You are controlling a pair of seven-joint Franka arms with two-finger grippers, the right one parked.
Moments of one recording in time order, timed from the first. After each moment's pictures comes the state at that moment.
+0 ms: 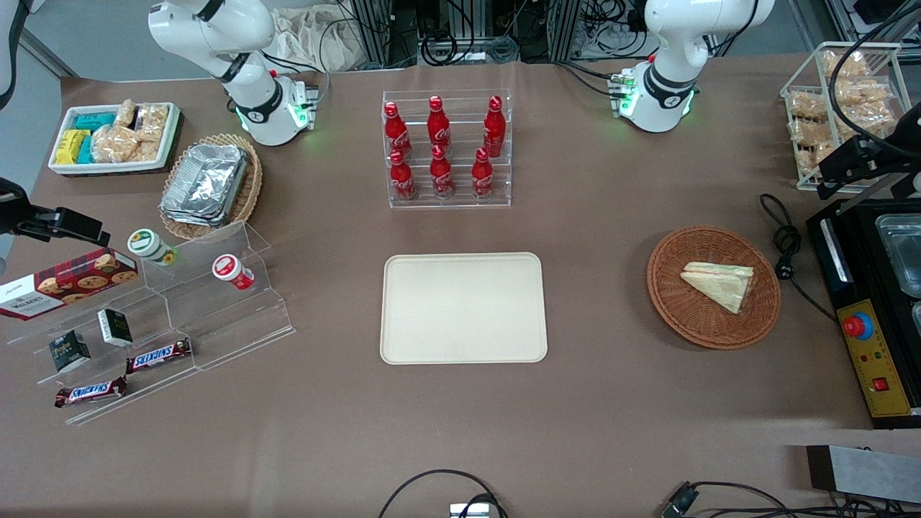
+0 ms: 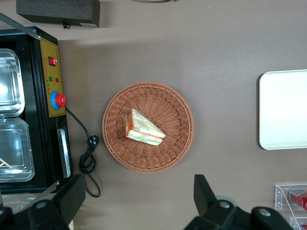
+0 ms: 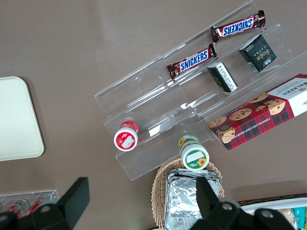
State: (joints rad) arm 0.06 -0.06 -0.05 -1.56 0.02 1.55 0.07
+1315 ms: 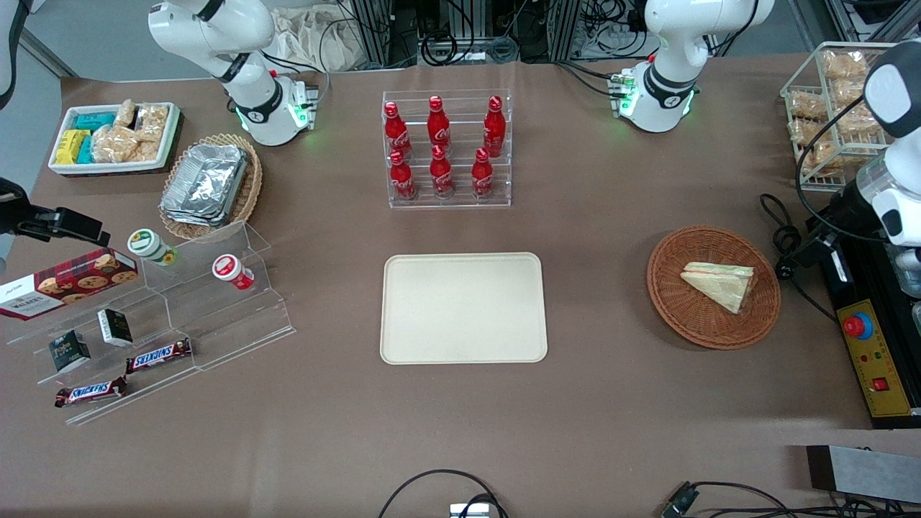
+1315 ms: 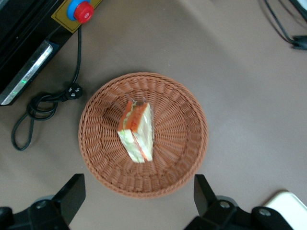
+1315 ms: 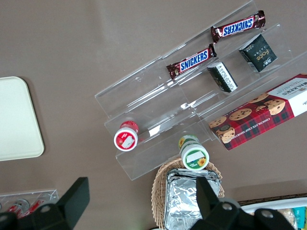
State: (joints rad) arm 0.07 -0.07 0.04 -2.03 -0.01 2.01 -0.68
